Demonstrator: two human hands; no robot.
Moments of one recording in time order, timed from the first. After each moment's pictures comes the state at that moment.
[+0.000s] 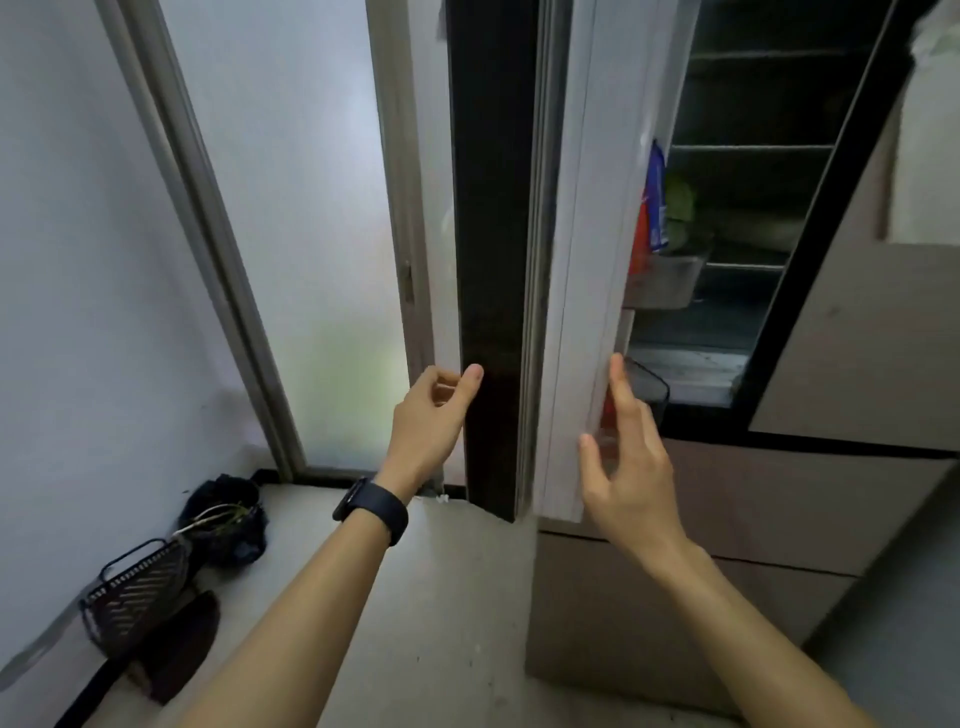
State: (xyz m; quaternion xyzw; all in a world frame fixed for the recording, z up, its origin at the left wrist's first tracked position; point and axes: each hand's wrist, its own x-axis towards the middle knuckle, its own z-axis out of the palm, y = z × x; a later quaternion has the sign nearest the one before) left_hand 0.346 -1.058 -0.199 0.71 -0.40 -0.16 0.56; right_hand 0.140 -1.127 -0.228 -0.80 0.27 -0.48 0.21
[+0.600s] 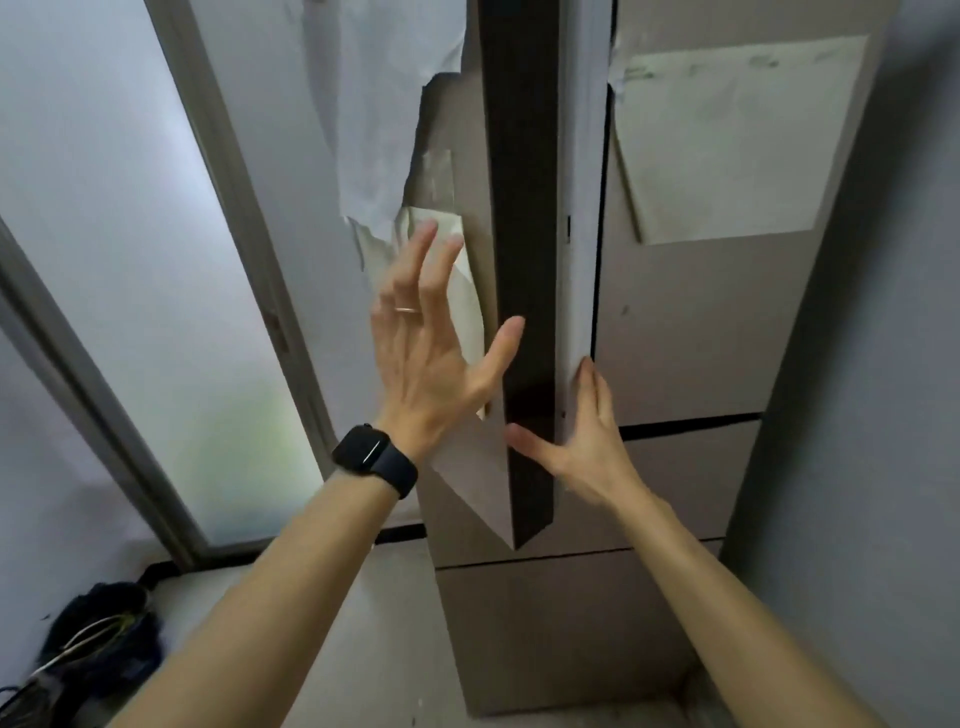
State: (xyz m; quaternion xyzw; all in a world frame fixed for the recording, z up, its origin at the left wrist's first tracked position) left_hand 0.175 -1.189 -0.114 0.52 -0.63 0.34 0.48; right_hand 0.003 -1.235 -0.207 -0.75 0.44 -0.35 0.34
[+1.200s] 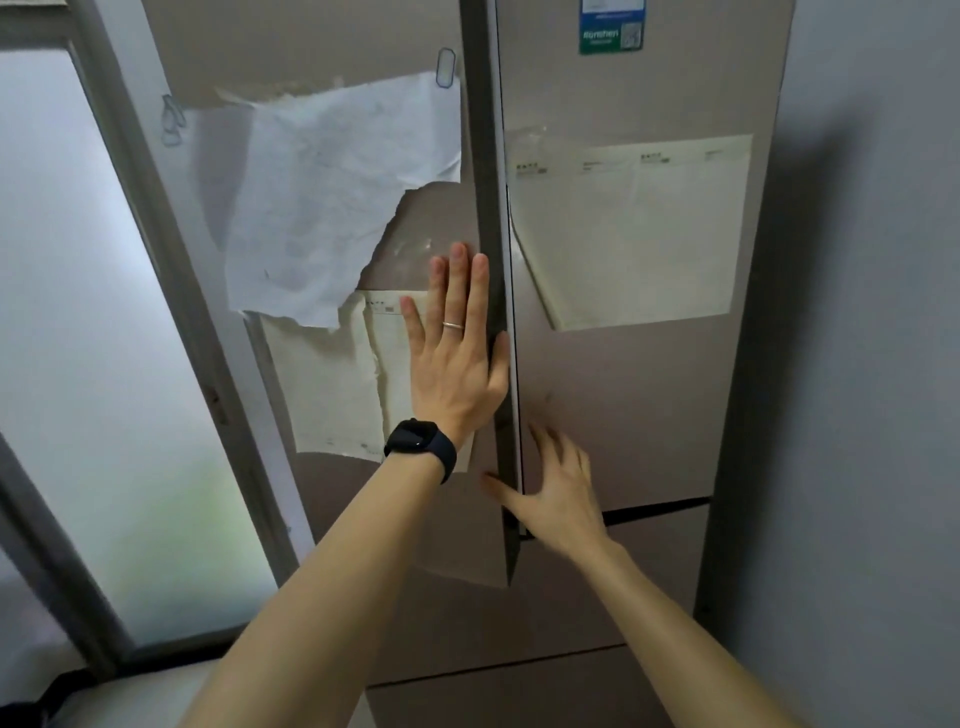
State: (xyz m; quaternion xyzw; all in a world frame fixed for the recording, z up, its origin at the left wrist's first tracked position) left_hand 0.090 -1.356 -0.089 0.55 -0.62 0.37 0.42; right_hand -0.043 -1.359 -0.218 -0.76 0.49 -0.38 0.20
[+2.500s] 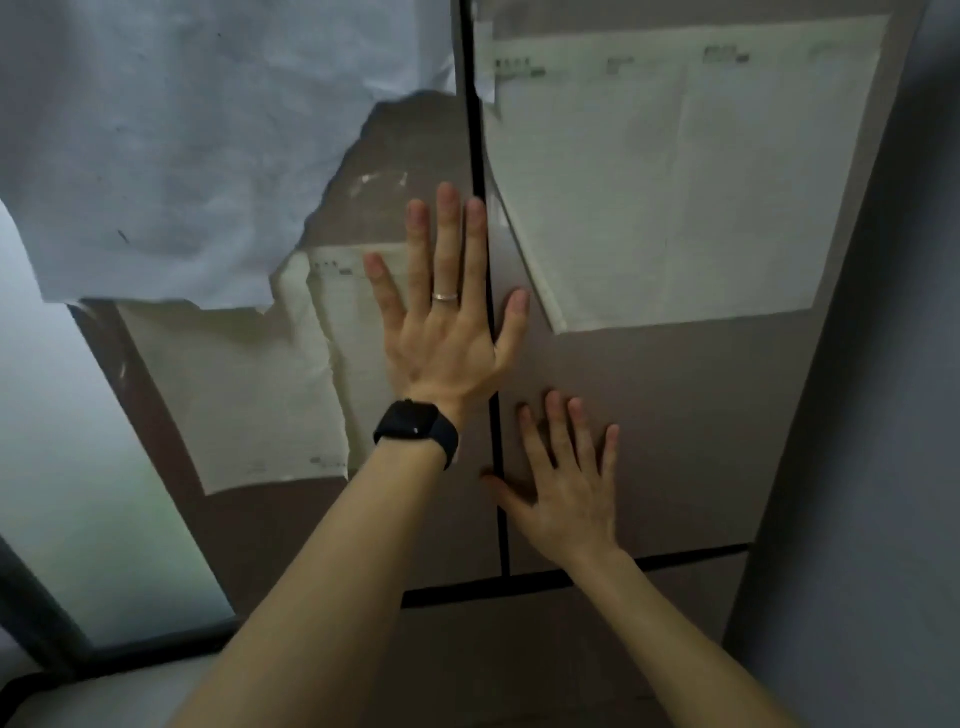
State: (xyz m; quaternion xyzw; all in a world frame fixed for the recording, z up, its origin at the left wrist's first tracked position) left_hand 0.098 -1.484 -0.096 0.59 -0.52 0.49 0.37; right_hand -0.026 -1.507 -0.272 -0.76 0.41 -0.47 -0.21
